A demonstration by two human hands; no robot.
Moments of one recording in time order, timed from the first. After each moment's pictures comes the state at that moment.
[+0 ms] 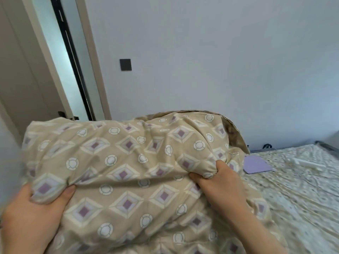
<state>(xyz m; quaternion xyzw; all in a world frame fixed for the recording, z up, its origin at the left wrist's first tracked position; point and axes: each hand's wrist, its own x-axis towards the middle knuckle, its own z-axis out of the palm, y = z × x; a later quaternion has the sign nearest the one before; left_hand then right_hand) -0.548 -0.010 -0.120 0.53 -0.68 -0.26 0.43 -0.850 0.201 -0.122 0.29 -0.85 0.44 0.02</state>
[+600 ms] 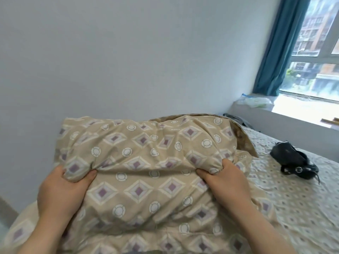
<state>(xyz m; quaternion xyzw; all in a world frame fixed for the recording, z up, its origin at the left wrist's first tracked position) -0.924 -0.045 -0.145 0.30 -0.83 -0.28 0.38 -1.062 0.298 -0.167 0.03 -0.91 0.40 0.13</state>
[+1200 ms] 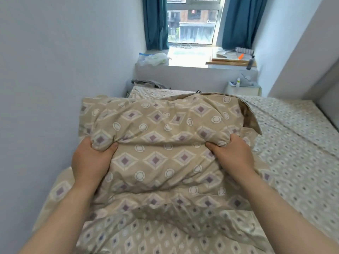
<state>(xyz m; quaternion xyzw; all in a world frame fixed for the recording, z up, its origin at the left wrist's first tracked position) -1.343 0.018 -0.229 -0.03 -0.88 -0.43 0.18 -1.201 0.347 -0.232 -0.34 -0.85 0.33 0.22</state>
